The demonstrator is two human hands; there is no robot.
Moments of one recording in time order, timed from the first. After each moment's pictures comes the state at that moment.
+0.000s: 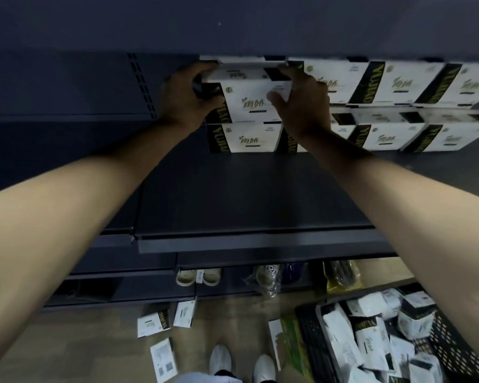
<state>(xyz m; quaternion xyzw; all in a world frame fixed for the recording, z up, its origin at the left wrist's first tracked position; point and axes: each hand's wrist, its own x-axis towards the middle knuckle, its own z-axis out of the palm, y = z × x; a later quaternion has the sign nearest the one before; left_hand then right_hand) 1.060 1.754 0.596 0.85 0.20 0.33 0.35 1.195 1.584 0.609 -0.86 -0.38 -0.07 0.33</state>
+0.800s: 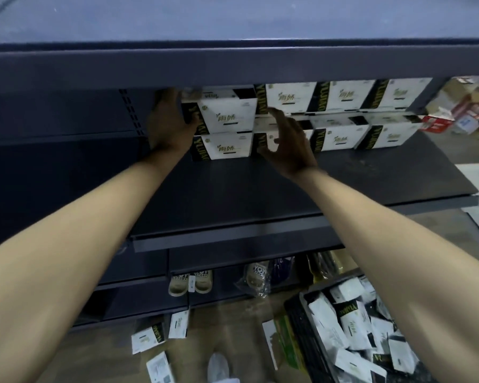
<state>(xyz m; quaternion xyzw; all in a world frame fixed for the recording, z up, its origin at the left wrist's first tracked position) 1.040 1.706 0.616 0.85 0.30 0.34 0.27 1.170 1.503 0.595 -0.86 -0.39 0.02 0.34</state>
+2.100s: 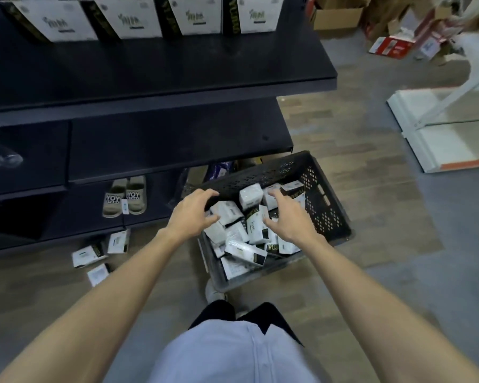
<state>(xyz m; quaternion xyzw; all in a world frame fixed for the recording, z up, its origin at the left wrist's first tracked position) 0.993 1.213 0.407 0.93 0.20 -0.07 0.29 1.122 0.996 0.422 -0.92 -0.28 0.24 0.13</state>
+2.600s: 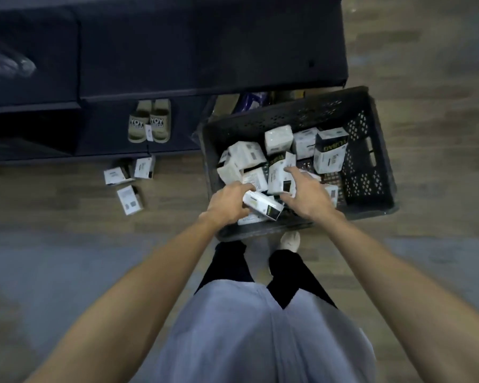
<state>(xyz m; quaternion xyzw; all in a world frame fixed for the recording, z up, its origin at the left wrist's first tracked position) 0.998 1.115 0.298 0.89 0.26 -0.24 0.30 1.147 0.967 0.316 -0.87 -0.32 0.36 0.09</state>
